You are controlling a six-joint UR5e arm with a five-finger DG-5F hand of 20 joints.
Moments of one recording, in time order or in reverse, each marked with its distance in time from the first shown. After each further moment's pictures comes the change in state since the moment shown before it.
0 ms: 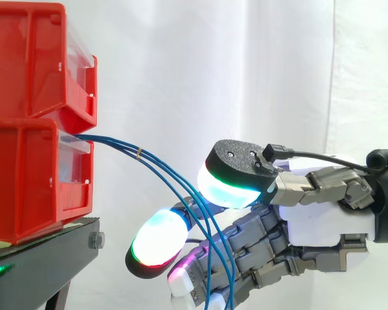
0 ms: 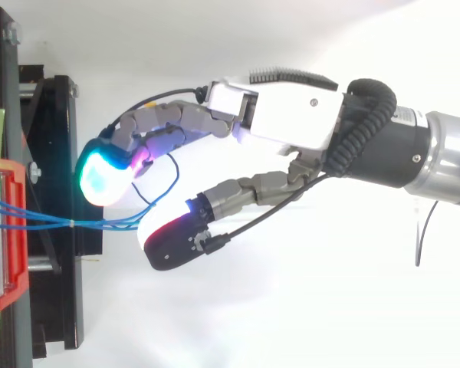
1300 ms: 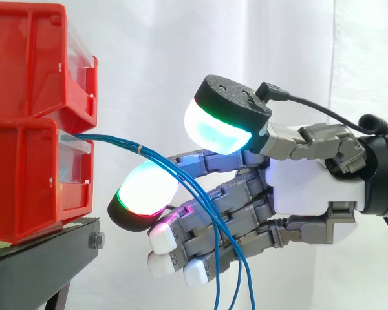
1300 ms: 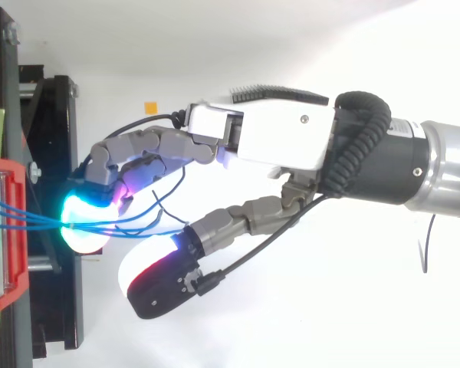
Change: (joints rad) arm 0.007 -0.001 0.057 -0.017 -0.060 0.056
